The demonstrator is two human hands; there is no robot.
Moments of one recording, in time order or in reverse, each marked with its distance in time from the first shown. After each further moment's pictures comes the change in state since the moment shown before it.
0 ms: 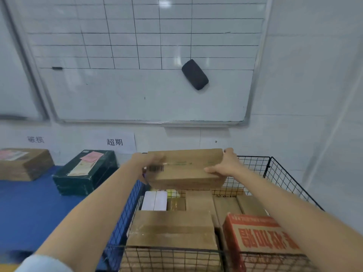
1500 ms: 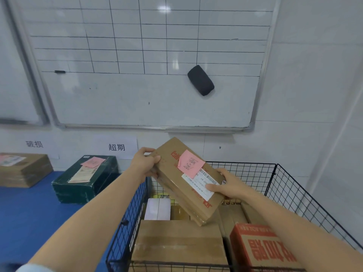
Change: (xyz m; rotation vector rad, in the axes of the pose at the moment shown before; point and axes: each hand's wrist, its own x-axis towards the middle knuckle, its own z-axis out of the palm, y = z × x) left_hand 0.018 -0.001 -0.014 -0.198 0.065 0.328; right_hand -0.007 0.021 0.027 0.017 -0.189 -0.160
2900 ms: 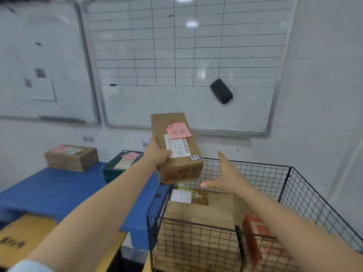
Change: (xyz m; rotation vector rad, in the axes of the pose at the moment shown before) left_hand -0.109 0.037 -0.056 0.207 0.106 0.107; right_hand -0.097 -0.084 0.029 -0.184 0.109 -0.257
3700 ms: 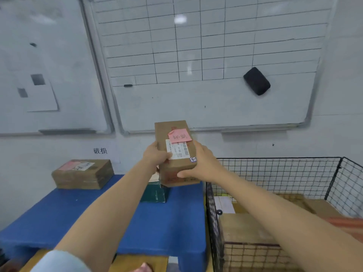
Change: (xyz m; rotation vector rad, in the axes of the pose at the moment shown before) left_hand 0.123 -0.056 -0.127 0.045 -0.094 -0.022; right_hand 0.113 -0.159 0.134 -0.021 0.054 -0.134
